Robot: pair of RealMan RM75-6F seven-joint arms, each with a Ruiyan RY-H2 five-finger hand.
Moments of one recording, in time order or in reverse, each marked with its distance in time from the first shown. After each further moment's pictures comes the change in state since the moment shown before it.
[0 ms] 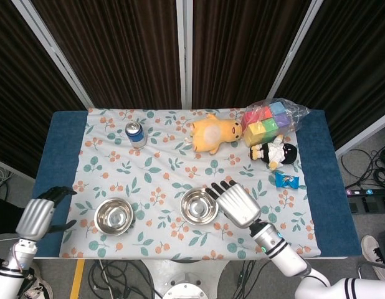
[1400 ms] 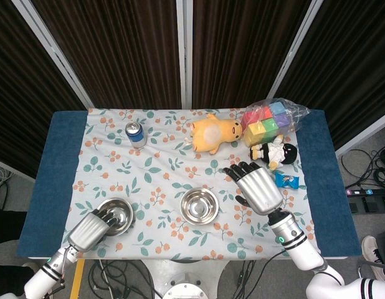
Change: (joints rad) left arm -0.110 -0.214 0.130 0.214 0.201 -0.135 0.459; right arm -0.029 0.094 0.054 -0.006 -0.003 0.092 0.168
